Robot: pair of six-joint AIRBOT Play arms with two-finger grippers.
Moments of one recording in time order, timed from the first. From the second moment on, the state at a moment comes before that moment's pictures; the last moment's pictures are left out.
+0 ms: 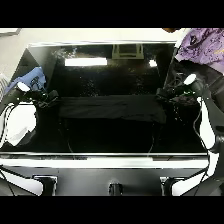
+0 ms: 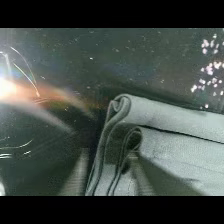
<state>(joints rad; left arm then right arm) 0.18 -1.79 1.44 1.11 -1.00 -1.55 -0.14 -1.81 1.57 -1.14 1.15 1.45</state>
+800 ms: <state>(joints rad) 0.20 -1.71 1.62 1.20 -1.14 -1.56 -0.38 -1.97 1.75 -0.95 1.50 1.42</state>
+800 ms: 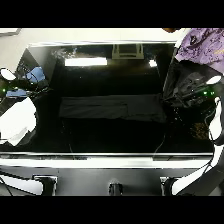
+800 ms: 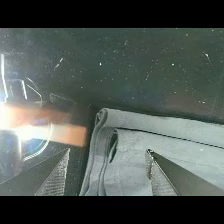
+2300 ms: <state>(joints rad) -0.34 -1.93 1.65 0.74 -0.85 -1.61 -0.25 -1.71 1.92 -1.20 1.64 1.59</state>
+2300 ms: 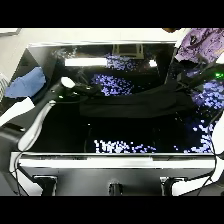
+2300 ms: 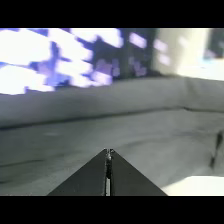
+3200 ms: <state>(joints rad) -0.72 -2.32 2.07 0.33 -0.78 -1.66 -0.25 -1.56 2.01 -1.18 1.73 1.72</state>
